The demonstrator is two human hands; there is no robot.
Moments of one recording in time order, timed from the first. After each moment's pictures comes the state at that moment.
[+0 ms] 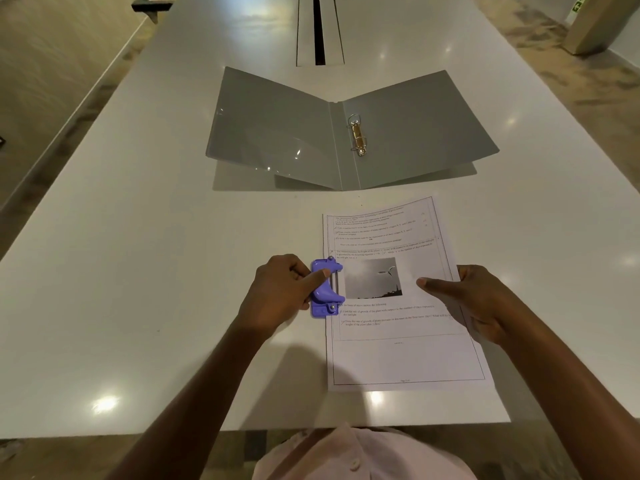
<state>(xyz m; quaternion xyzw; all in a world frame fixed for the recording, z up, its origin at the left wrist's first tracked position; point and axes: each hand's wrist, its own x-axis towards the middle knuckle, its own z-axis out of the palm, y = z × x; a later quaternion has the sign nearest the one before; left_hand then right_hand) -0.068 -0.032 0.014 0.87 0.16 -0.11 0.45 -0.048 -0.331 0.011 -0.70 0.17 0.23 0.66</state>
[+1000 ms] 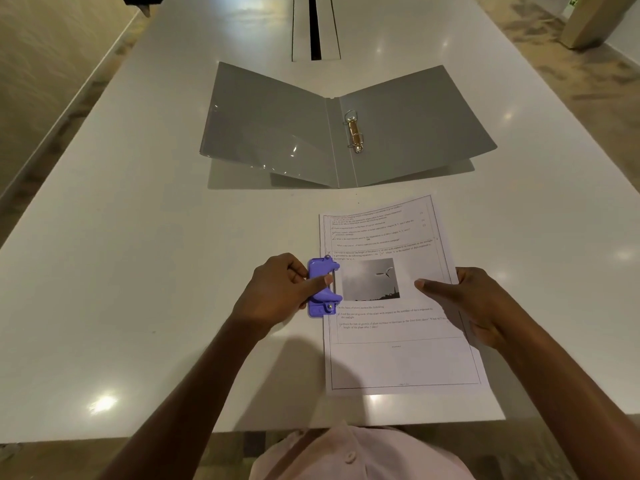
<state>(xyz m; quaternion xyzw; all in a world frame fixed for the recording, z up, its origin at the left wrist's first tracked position) -0.064 -0.028 0.008 0.87 0.17 -0.14 0.44 -0.053 -0.331 0.004 -0.68 0.18 0.22 0.67</state>
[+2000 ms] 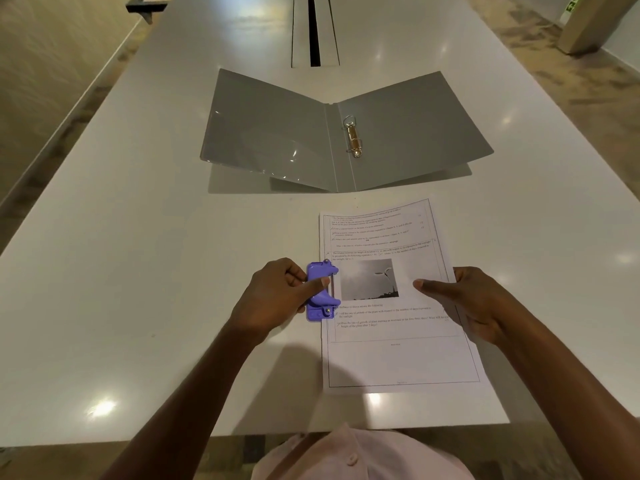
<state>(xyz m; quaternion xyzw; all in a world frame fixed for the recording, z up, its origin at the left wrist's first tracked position) -0.066 -0.028 0.008 0.86 0.17 -0.15 0.46 -0.046 -0.333 0.008 -0.70 0.18 0.24 0.65</state>
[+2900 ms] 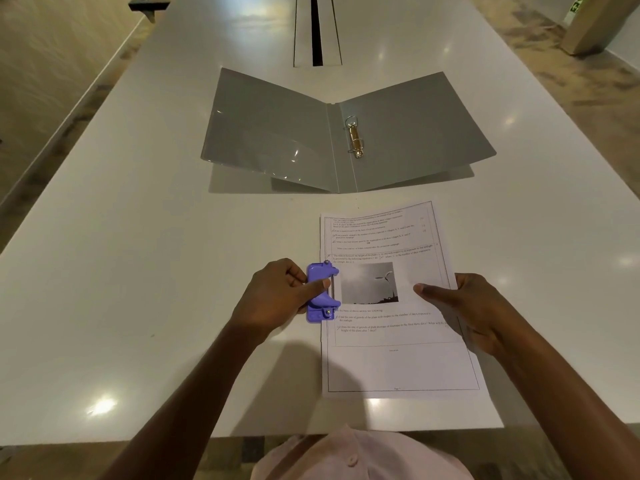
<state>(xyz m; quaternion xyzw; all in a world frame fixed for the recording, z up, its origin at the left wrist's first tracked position) -0.065 -0.030 0.009 0.86 0.18 -0.15 0.44 -0.055 -0.327 0.009 -0.68 0.20 0.21 0.68</state>
